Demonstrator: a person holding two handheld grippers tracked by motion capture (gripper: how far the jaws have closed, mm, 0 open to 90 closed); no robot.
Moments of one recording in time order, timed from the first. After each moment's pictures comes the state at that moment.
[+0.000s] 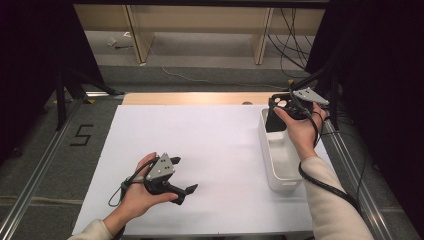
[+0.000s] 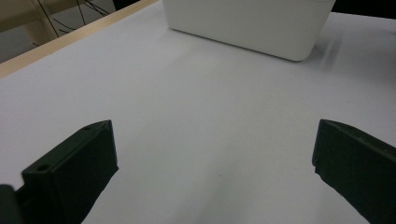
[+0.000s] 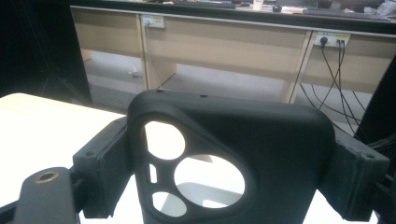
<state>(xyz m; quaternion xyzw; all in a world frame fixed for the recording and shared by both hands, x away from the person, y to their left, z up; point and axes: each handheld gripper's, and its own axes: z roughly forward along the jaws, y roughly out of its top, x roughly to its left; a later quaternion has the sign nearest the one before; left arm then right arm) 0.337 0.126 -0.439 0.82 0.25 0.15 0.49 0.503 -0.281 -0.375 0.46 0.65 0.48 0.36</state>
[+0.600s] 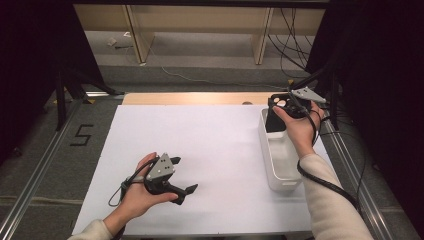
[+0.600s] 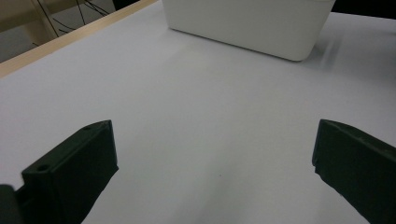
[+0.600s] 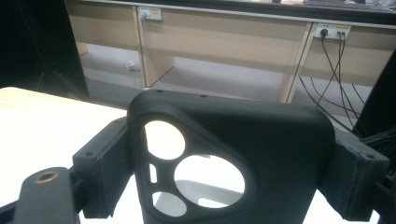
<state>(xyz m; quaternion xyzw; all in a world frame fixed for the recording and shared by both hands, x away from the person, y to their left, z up) 0.337 0.126 -0.440 0.82 0.25 0.15 0.49 0.513 -0.281 -0.381 0.47 0.66 0.47 0.36</state>
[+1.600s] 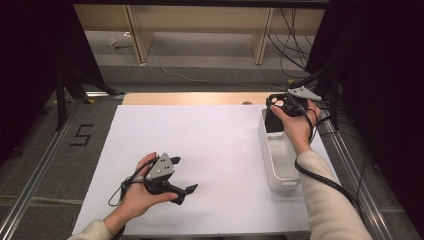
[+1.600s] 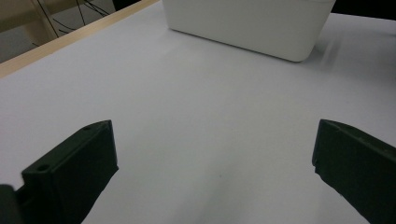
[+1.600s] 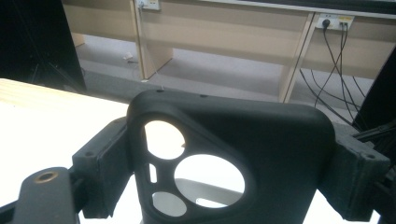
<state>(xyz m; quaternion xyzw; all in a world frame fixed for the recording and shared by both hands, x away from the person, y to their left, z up) 0.337 0.127 -0.440 0.82 0.25 0.15 0.50 0.525 -0.279 -0.388 0.47 0.67 0.46 0.35</state>
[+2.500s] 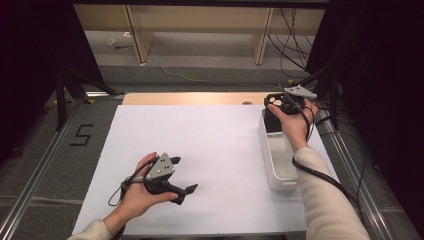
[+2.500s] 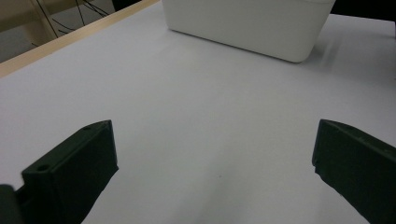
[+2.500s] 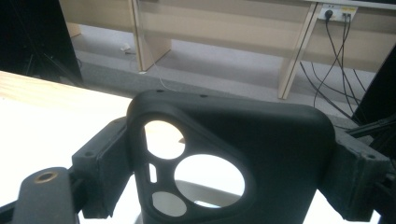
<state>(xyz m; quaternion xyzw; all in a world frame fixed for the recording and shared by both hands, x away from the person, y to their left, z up) 0.337 0.127 -0.440 0.82 0.25 0.15 0.50 0.537 -0.275 -0.393 0.48 0.68 0.44 0.34</state>
